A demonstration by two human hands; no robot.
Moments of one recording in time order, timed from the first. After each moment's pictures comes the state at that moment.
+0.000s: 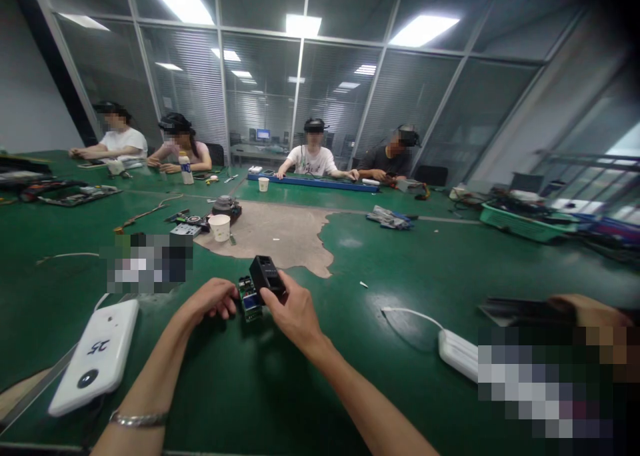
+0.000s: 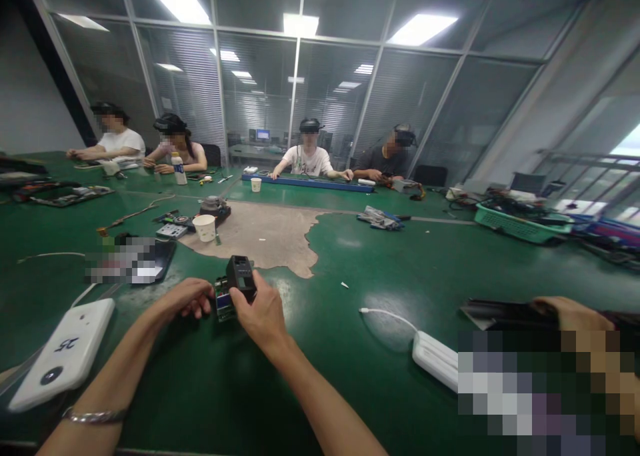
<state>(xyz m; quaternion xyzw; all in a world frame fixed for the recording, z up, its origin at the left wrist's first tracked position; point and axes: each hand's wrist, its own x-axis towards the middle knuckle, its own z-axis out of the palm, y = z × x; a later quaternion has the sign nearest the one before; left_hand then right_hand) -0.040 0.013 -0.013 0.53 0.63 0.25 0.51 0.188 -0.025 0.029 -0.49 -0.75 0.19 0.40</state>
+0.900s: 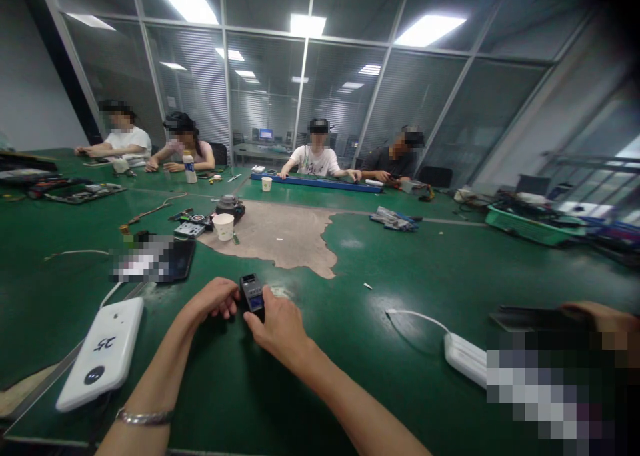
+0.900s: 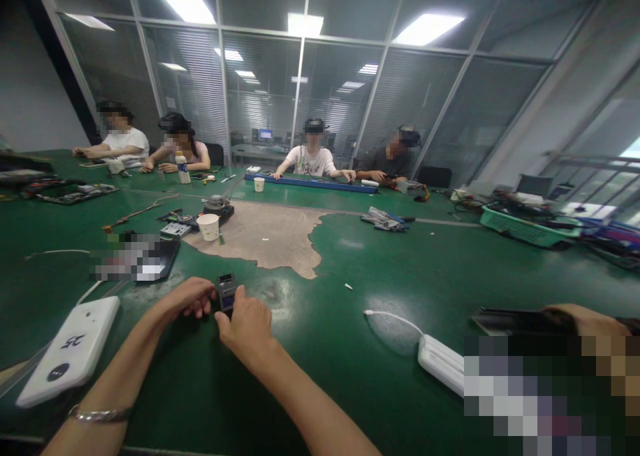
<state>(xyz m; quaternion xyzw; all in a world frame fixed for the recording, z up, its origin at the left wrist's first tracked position) -0.041 0.015 -0.011 0.54 0.64 0.23 0.49 0.157 -0.038 0.016 -0.55 -0.81 0.10 0.19</state>
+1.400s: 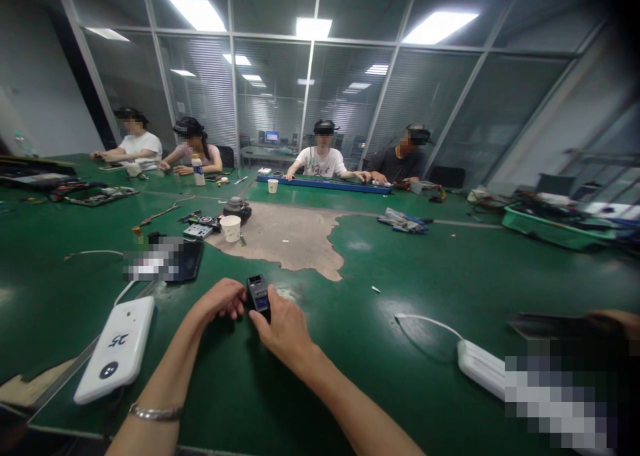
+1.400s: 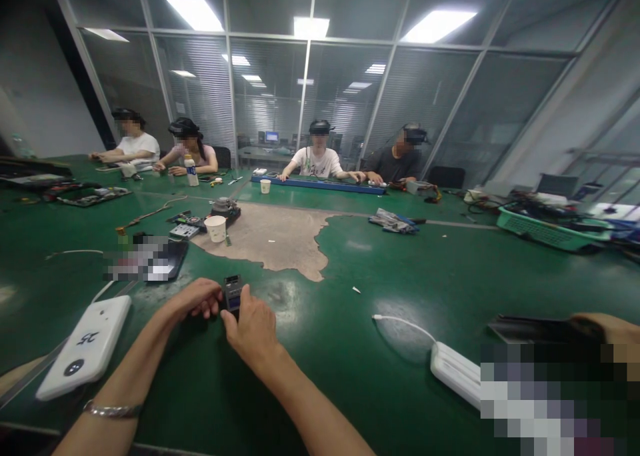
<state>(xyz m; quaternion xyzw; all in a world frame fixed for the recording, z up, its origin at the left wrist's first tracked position) -0.040 0.015 -0.014 0.53 0.64 0.24 0.50 0.155 -0.039 0.006 -0.51 -0.82 0.11 0.24</state>
